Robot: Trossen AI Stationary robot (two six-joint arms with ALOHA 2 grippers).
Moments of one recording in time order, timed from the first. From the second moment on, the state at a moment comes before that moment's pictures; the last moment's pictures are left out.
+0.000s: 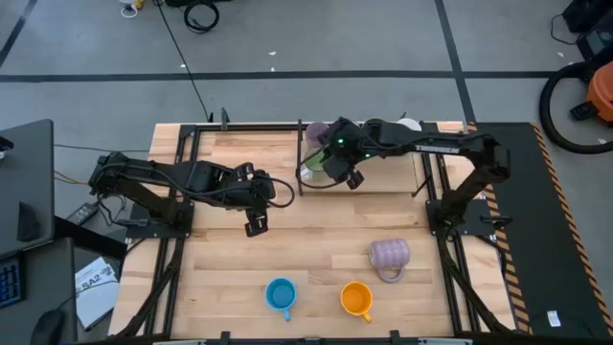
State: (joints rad) left arm -0.19 1.44 1.50 -1.11 -0.32 -0.36; right arm -0.26 1.59 1.40 -0.71 -0.04 -1.02
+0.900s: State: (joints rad) left arm -0.49 1.60 1.50 -1.03 -0.21 -1.19; right arm -0.07 1.27 1.40 -0.75 -0.19 -0.51
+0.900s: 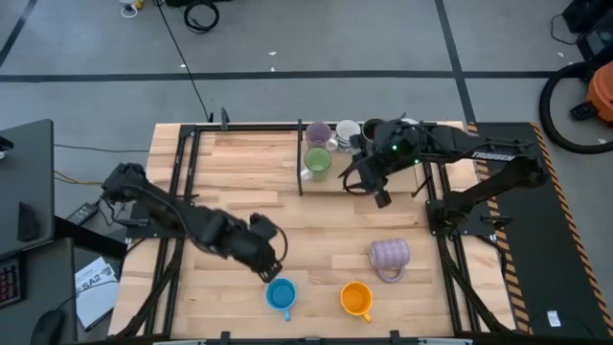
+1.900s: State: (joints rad) left arm -0.66 1.91 1.50 -0.90 -0.15 -1.59; right arm 0.05 1.31 1.40 -0.82 -0.20 -0.52
